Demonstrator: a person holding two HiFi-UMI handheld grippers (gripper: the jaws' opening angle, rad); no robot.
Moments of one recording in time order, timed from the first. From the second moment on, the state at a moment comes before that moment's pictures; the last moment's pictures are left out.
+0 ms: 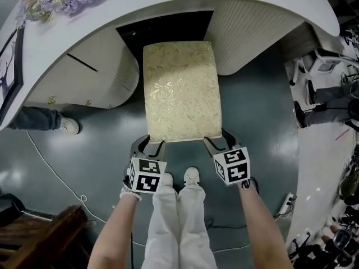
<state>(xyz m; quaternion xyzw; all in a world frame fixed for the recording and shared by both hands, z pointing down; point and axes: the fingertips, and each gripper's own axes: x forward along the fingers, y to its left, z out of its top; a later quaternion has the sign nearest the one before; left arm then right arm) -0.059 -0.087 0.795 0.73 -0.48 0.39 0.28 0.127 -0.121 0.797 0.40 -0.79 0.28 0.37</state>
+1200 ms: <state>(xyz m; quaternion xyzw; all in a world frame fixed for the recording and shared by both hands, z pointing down) -0.046 -0.011 0.794 0.72 -0.43 0.45 0.31 0.146 -0.021 0.795 0.45 -0.73 0.33 0.39</state>
